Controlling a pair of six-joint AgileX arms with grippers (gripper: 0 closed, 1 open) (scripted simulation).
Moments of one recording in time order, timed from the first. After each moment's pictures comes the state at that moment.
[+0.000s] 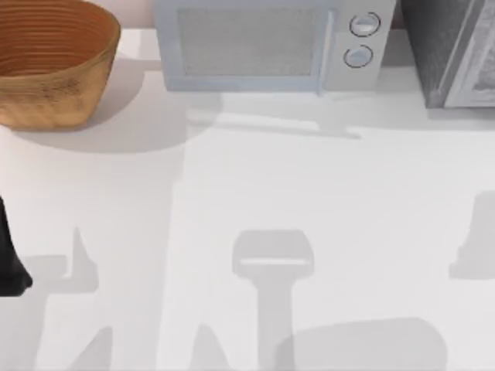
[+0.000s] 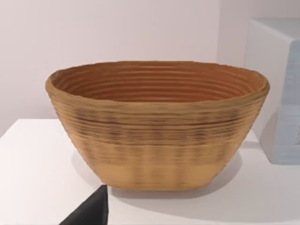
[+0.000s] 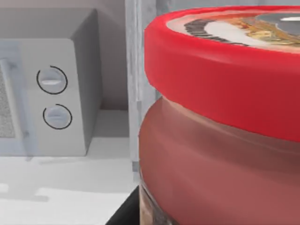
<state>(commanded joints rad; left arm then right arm) 0.00 0.00 0.00 0.00 0.00 0.00 0.03 0.17 0.20 -0.10 0.03 0.00</state>
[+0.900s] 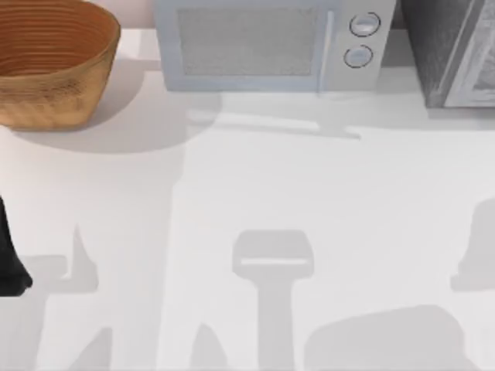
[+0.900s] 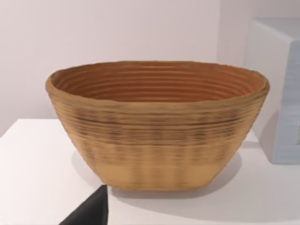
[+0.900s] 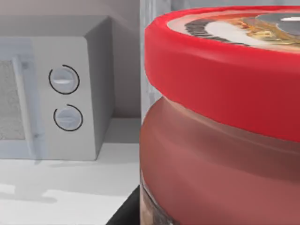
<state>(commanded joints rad) 0.00 0.00 0.00 0.00 0.00 0.00 0.02 0.11 0.01 0.09 -0.03 0.00</state>
